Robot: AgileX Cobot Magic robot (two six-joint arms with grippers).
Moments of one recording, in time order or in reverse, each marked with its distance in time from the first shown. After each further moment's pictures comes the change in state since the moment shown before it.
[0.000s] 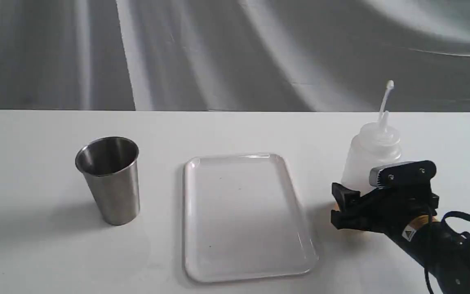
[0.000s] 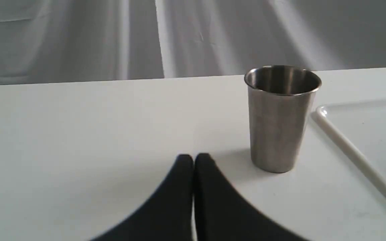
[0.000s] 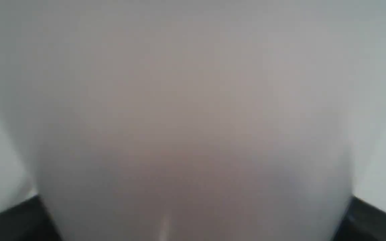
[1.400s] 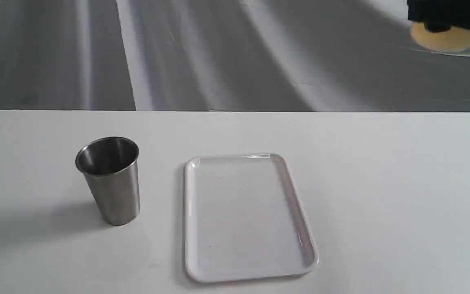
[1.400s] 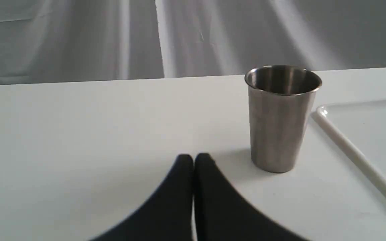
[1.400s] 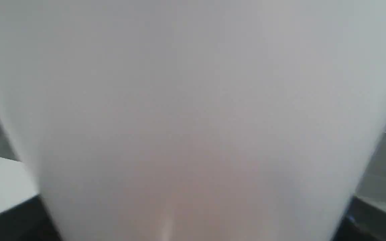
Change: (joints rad) left arm 0.000 0.000 0.000 0.000 0.000 0.000; right arm 0.003 -0.813 -0.436 -0.102 1.151 0.097
